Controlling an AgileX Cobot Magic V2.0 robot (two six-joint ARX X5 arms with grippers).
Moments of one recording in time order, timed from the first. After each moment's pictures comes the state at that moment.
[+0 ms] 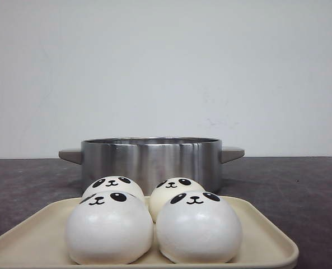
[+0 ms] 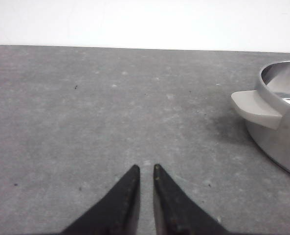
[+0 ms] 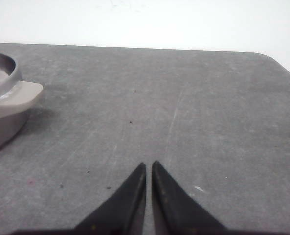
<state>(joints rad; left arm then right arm) 0.00 0.01 0.03 -0.18 0.02 -0.02 -0.01 0.00 0.02 -0.17 -0.08 0.02</state>
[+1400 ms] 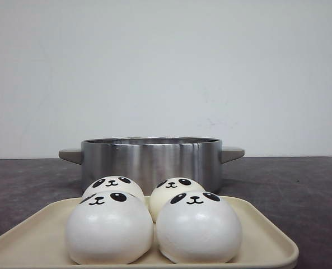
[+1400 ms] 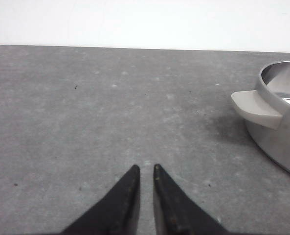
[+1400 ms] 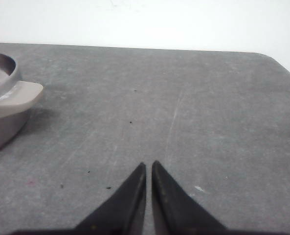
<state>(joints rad) 0.00 0.01 0.03 -0.18 0.02 -0.02 -0.01 0.00 0.02 -0.17 -0.08 0.04</state>
